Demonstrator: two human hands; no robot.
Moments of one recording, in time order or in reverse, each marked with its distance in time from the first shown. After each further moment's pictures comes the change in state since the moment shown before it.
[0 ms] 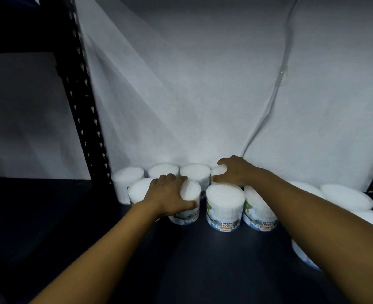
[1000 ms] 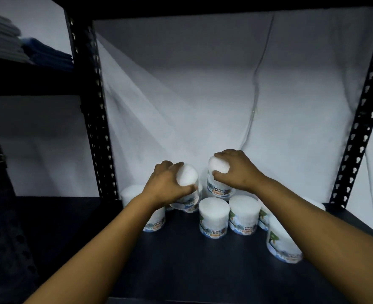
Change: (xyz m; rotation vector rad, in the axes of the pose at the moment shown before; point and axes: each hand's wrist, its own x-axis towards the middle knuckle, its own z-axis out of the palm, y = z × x) left_hand -0.050 0.036 -0.100 -0.265 0.252 0.039; right_hand -0.111 -0.041 -0.079 0.106 0.419 -0.168
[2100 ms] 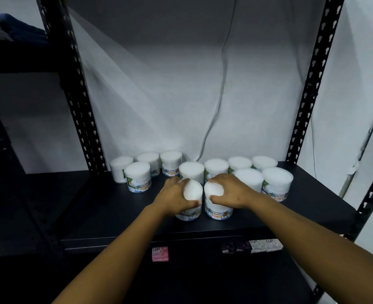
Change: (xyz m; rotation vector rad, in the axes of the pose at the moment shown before) left_hand -0.107 0.037 0.071 0.001 -0.348 0.035; right_hand -0.169 -0.001 0.007 -0.001 -0.304 0.127
